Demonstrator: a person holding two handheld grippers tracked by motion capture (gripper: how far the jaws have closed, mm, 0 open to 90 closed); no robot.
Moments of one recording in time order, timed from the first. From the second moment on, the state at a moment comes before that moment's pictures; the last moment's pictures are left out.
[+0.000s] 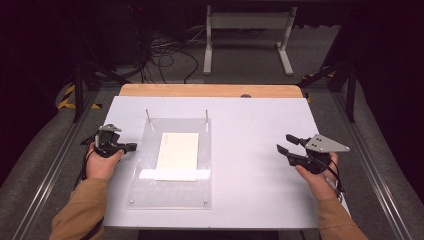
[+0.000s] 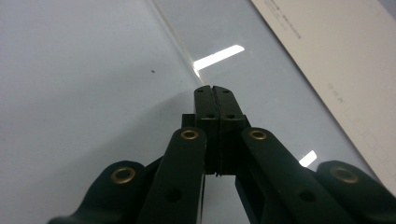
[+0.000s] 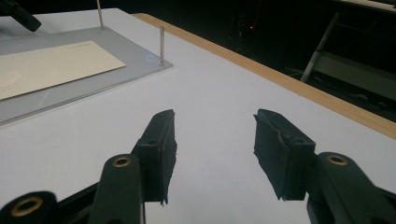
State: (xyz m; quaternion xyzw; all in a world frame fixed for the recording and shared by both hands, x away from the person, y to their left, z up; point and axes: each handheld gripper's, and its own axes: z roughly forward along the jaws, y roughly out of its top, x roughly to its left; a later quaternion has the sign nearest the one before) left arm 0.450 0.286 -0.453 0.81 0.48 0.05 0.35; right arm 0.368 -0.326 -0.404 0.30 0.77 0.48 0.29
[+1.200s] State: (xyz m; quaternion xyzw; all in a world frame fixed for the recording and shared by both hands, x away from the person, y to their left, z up) left arm 0.447 0.224 -0.465 0.82 0.41 -0.06 0.39; right arm 0.371 -0.323 -0.407 0.31 0.77 0.49 0.28
